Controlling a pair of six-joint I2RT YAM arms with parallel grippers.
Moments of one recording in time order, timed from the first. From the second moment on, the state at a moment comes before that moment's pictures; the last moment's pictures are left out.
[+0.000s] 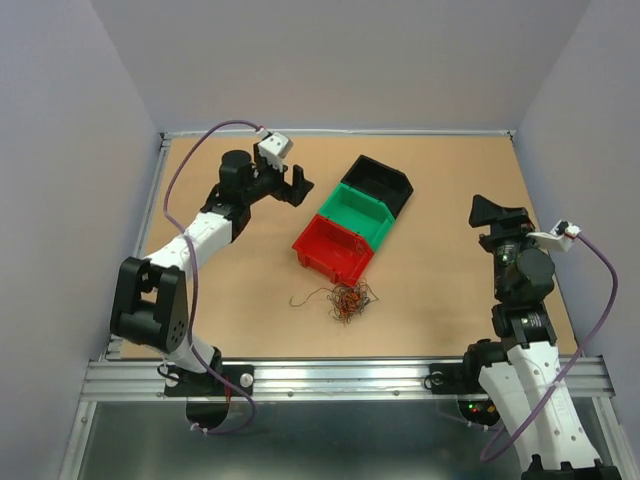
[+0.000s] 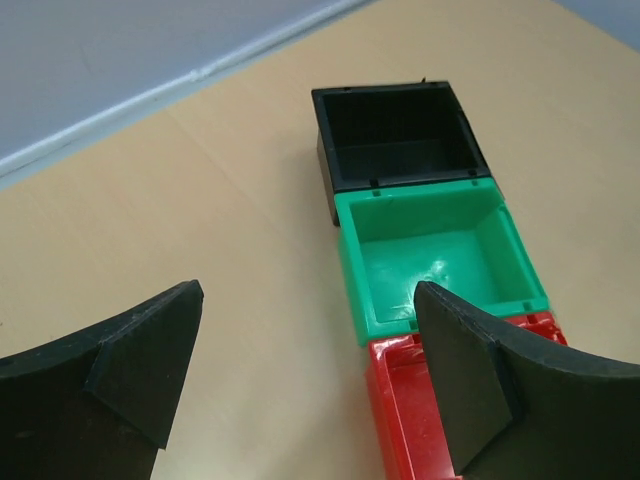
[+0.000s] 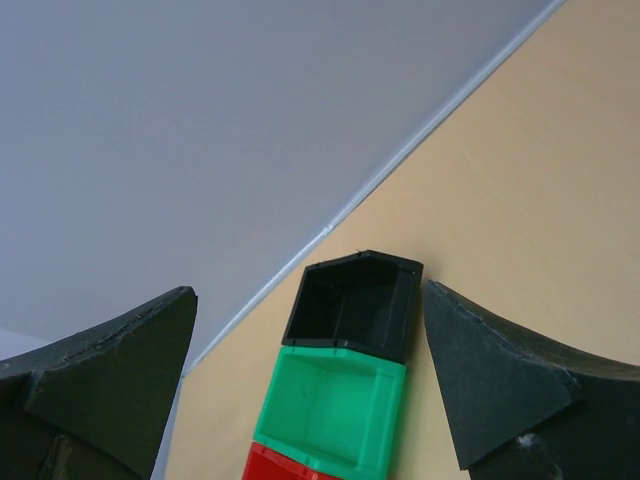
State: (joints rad) left arm -0.28 1.49 0.98 0.31 0.47 0.00; right arm 0.07 0.47 0.49 0.08 0.27 0.87
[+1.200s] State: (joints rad) left arm -0.45 1.93 1.35 -0.04 0.19 0.12; right arm 0.07 0.71 0.49 0.05 0.08 0.77
